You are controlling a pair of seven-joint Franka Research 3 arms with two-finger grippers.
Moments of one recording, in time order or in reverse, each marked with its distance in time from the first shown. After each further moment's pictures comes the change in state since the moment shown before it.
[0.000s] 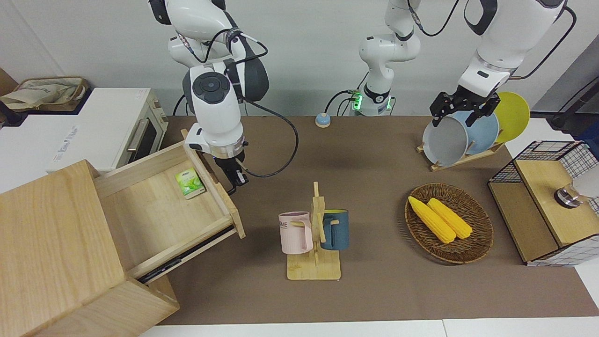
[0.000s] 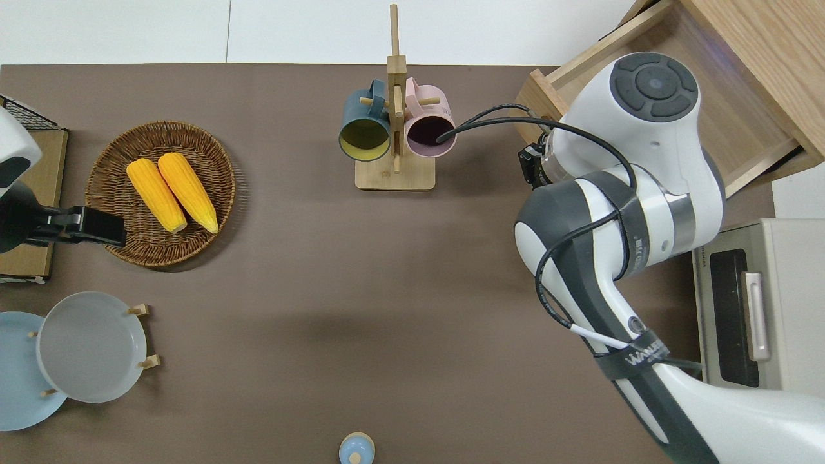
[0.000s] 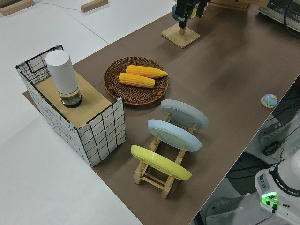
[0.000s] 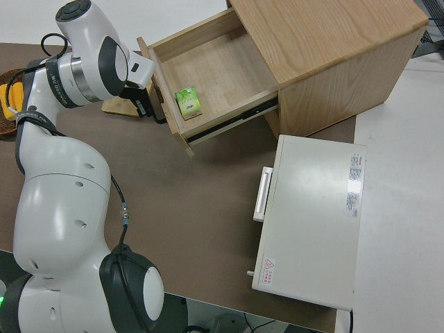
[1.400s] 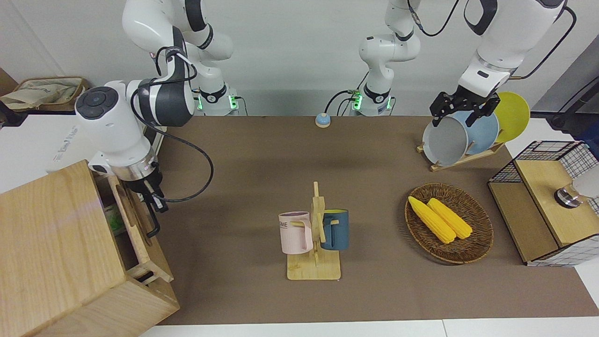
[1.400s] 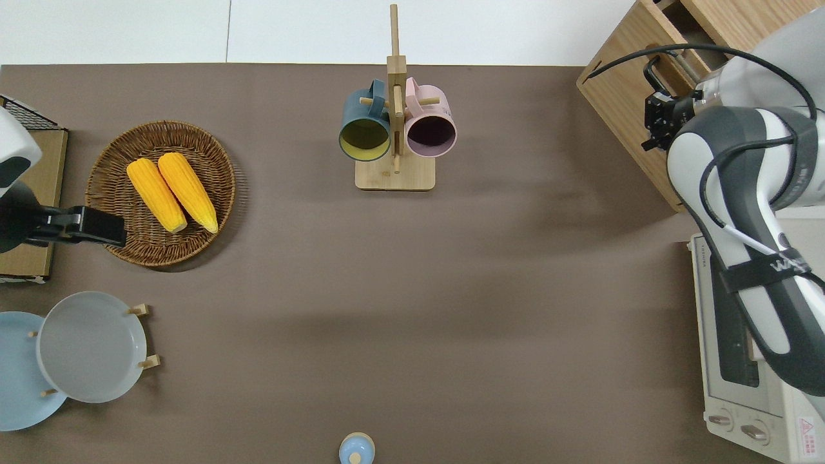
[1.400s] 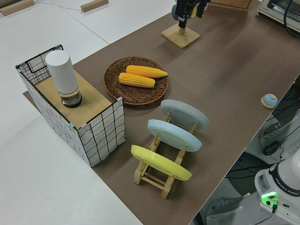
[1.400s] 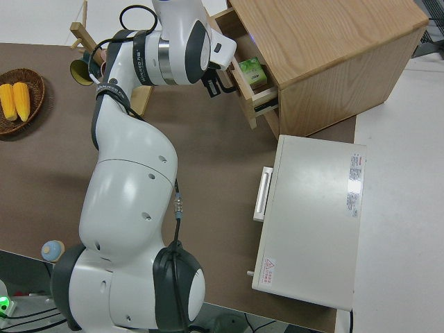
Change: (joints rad) left arm 0.000 0.000 0.000 0.000 0.000 0.000 0.000; right arm -0.278 0.086 0.001 0.119 -0.001 0.085 -0.299
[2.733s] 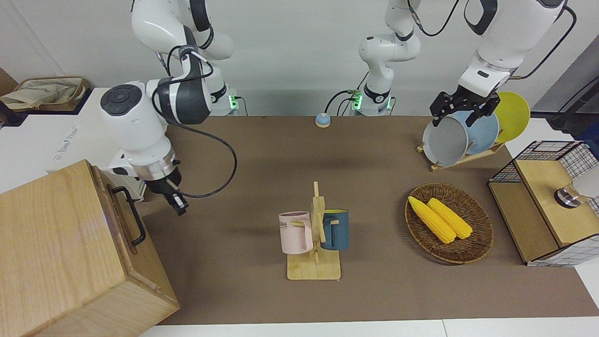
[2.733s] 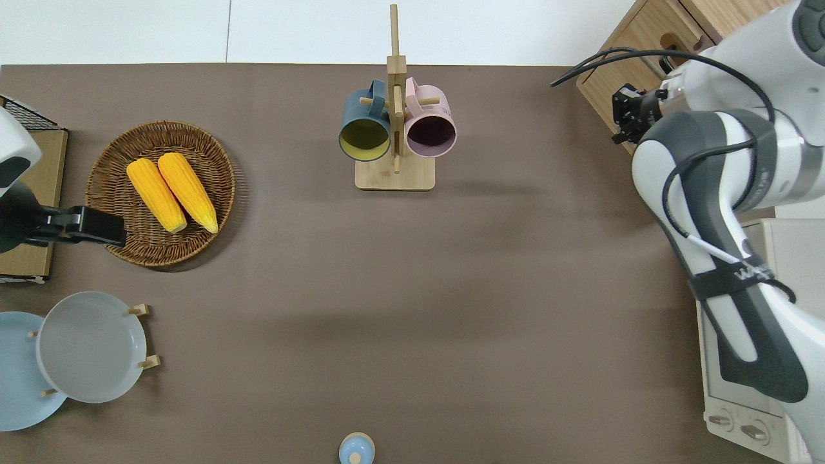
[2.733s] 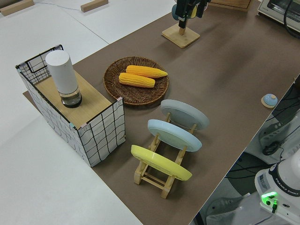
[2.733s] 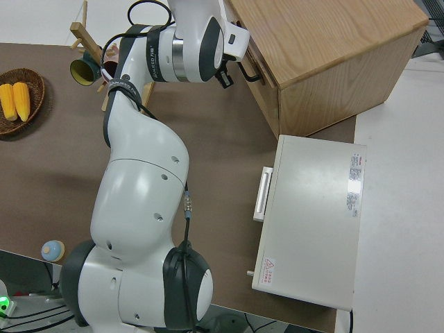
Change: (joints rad) left arm 0.000 0.000 0.000 0.000 0.000 0.000 0.000; right arm 0.067 0.009 0.028 0.017 0.000 0.020 -0.038
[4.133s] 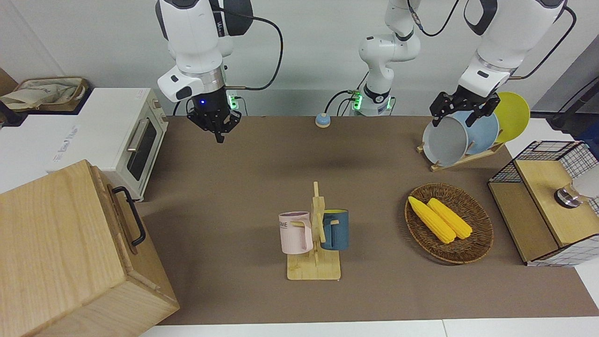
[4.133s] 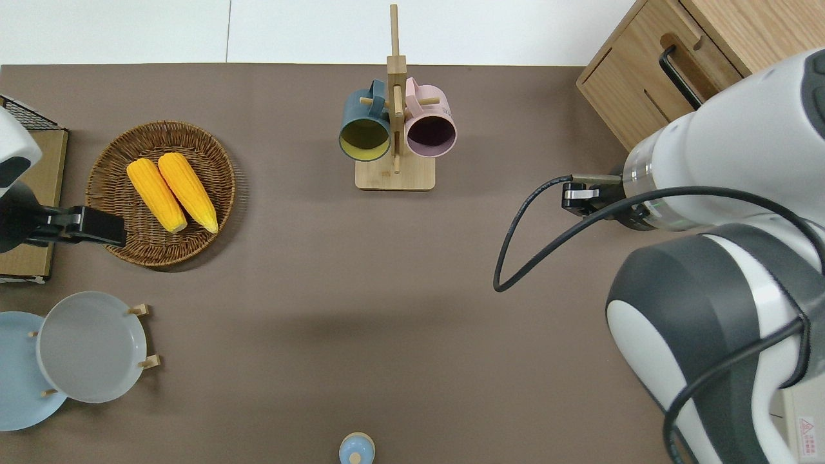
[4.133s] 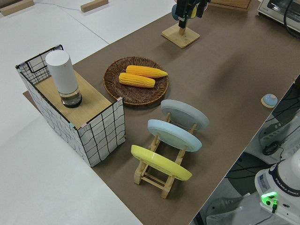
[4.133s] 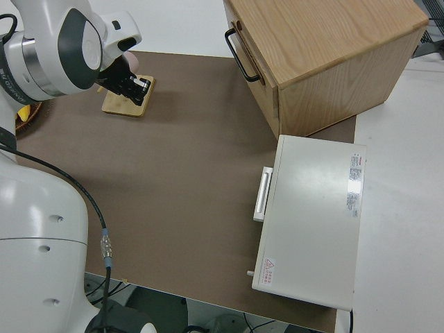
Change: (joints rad) left arm 0.000 0.000 0.000 0.000 0.000 0.000 0.000; right arm 0.184 -0.349 -0.008 -0.172 -0.001 -0.250 -0.538
